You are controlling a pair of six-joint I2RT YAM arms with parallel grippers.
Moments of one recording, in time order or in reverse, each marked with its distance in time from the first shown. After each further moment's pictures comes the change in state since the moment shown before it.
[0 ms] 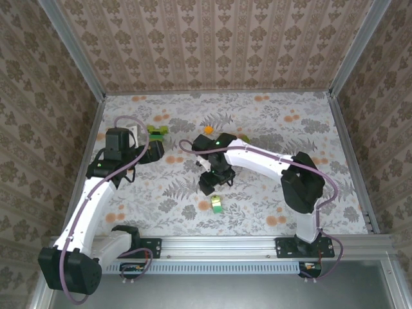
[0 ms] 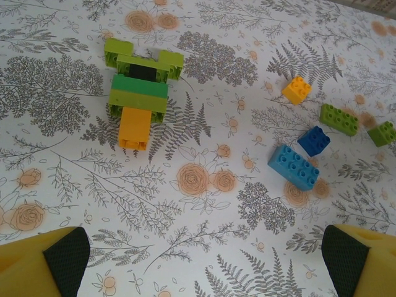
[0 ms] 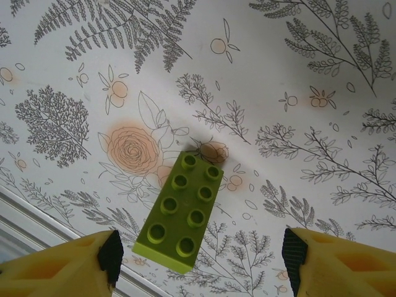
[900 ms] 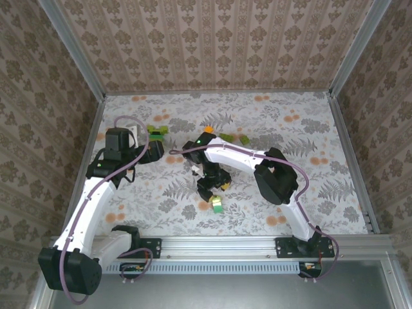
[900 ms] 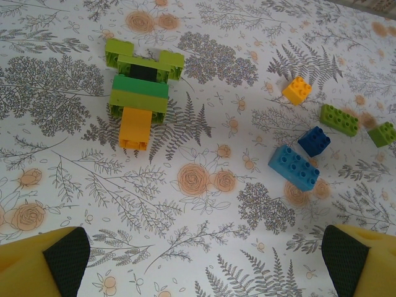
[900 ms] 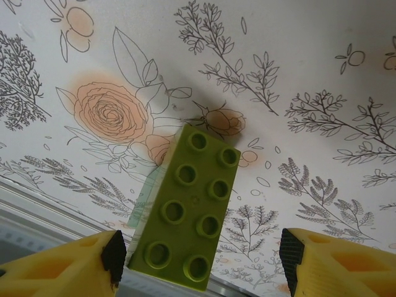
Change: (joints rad) left arm 0.000 -0.001 0.000 0.000 0.000 0.000; right arm 0.020 0.253 0.243 -0.300 -0.024 -0.083
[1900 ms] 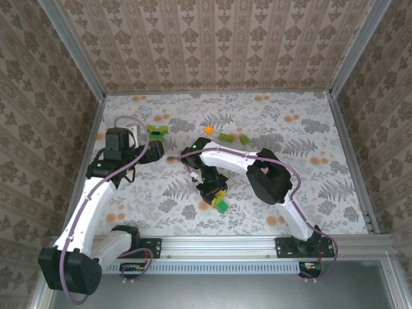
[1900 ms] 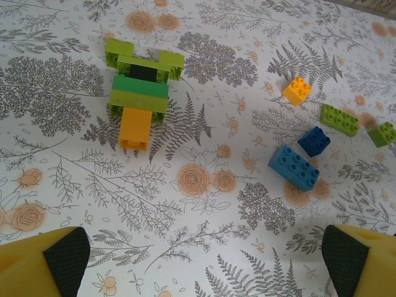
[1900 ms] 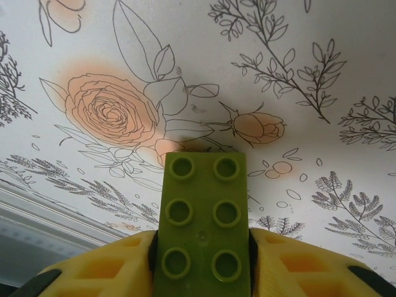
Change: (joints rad) left arm 0.000 0.000 0.000 0.000 0.000 0.000; right arm 0.021 0.064 0.006 -0.023 -0.032 -0.014
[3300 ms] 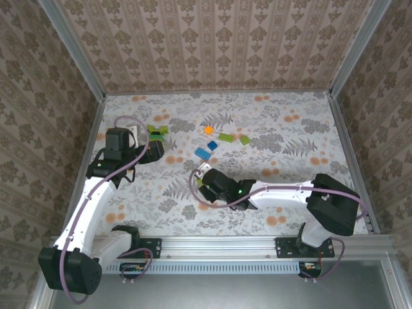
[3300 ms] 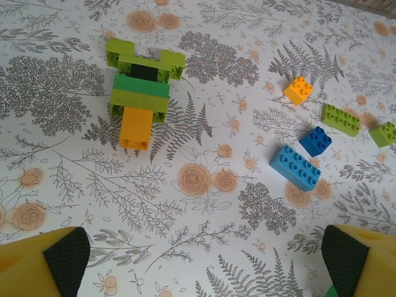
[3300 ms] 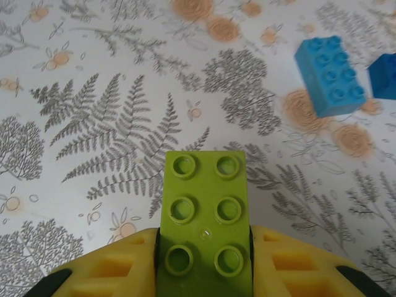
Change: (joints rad) left arm 0.000 0.003 0.000 0.000 -0.004 0.000; right arm 0.156 -0.687 -1.010 1.471 0.502 0.051
